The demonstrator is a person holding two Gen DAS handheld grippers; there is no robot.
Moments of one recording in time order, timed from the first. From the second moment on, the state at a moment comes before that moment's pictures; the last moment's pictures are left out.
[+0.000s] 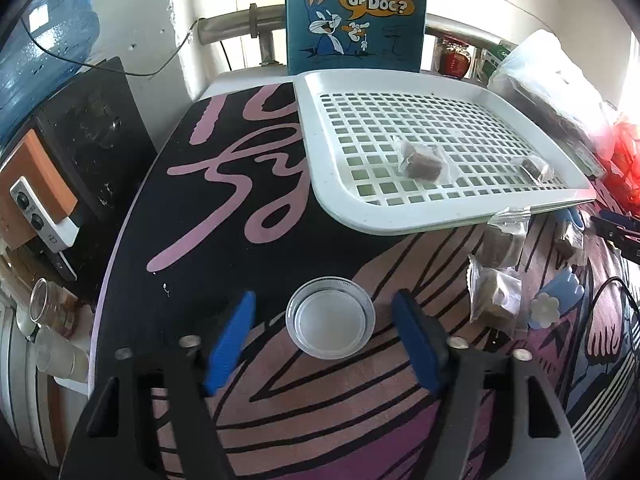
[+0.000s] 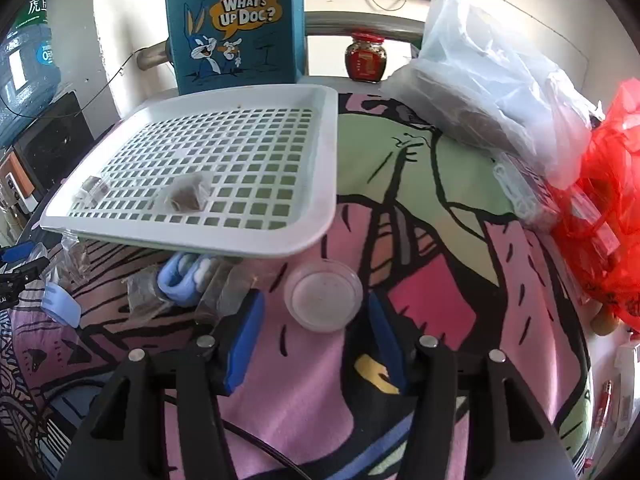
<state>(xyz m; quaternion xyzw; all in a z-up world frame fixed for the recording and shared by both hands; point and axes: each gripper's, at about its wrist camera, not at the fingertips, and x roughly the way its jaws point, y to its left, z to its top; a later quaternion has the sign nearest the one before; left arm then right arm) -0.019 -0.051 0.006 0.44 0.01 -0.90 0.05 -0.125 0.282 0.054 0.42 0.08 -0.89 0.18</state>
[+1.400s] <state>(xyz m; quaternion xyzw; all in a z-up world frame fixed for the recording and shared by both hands) -0.002 0.021 0.034 0.34 -0.01 -0.94 -0.01 -0.049 0.220 0.078 0.31 0.07 -0.89 0.31</state>
